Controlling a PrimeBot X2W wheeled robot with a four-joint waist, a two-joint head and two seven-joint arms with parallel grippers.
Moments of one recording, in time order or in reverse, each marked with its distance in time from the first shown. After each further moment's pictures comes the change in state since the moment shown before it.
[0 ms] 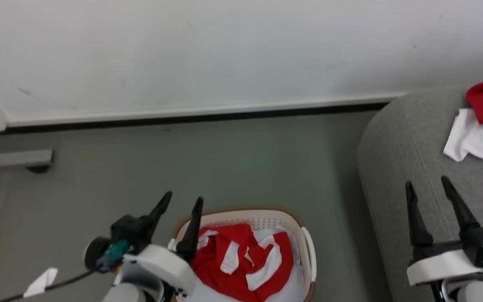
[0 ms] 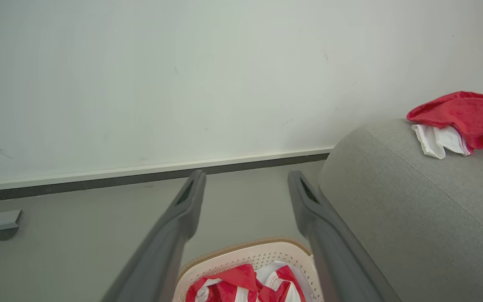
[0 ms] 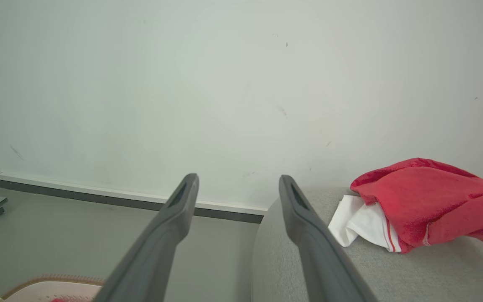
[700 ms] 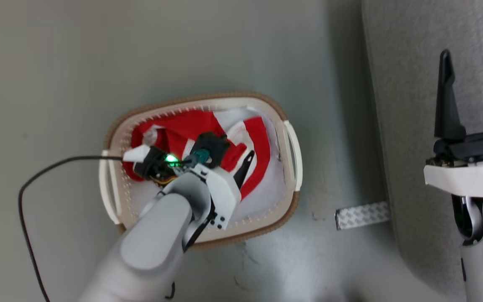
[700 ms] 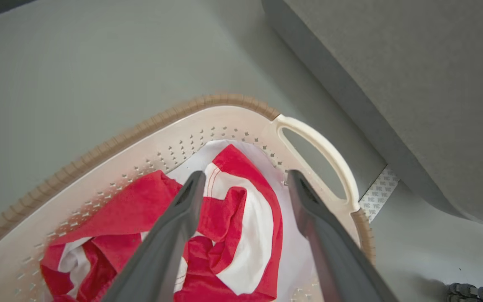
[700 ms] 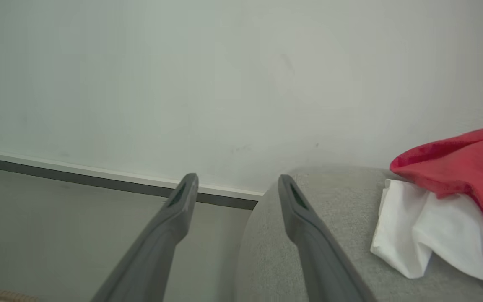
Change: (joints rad) left arm -0.524 -0.103 -0.227 0.417 0.155 -0.127 0.206; right arm -0.340 0.000 0.006 -0.193 0.020 0.000 0.000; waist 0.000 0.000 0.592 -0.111
